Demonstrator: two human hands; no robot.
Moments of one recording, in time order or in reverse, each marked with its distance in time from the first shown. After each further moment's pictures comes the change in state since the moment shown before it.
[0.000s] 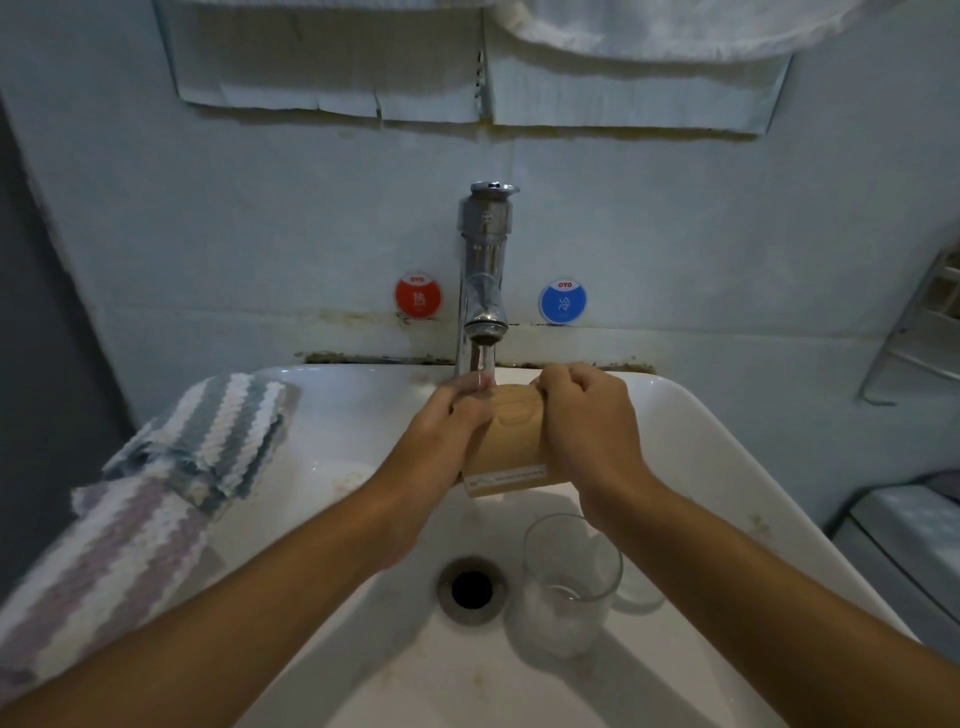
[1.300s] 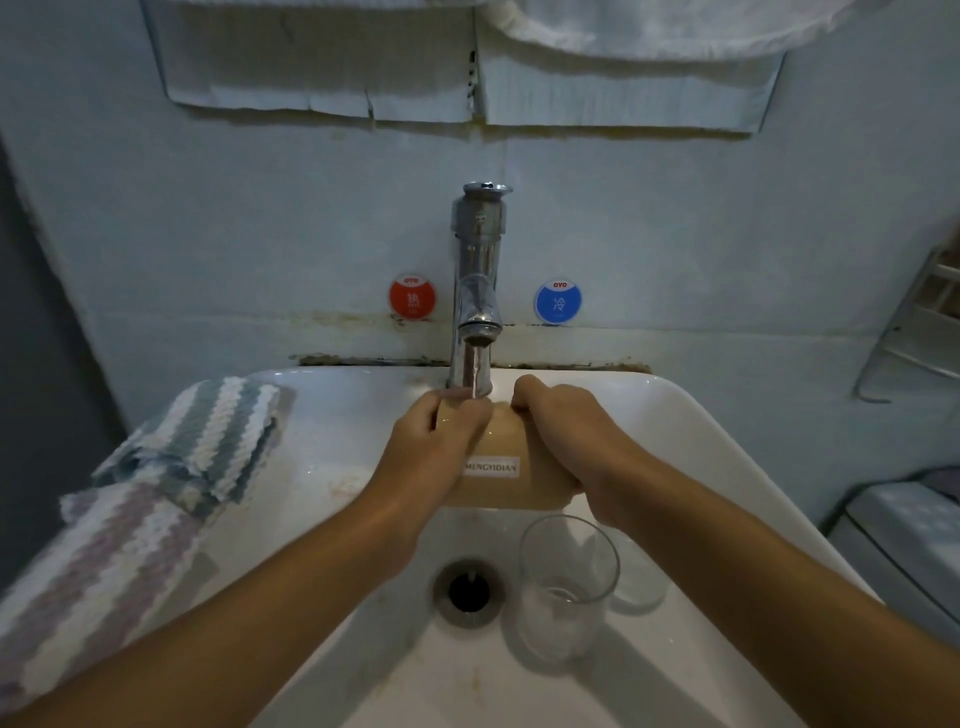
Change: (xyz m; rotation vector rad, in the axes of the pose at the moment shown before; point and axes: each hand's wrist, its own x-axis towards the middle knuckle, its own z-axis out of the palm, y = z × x) left_hand 0.000 -0.003 0.004 0.052 0.173 -0.058; right_hand -0.003 -0.011 -0.010 -0.140 -0.388 0.162
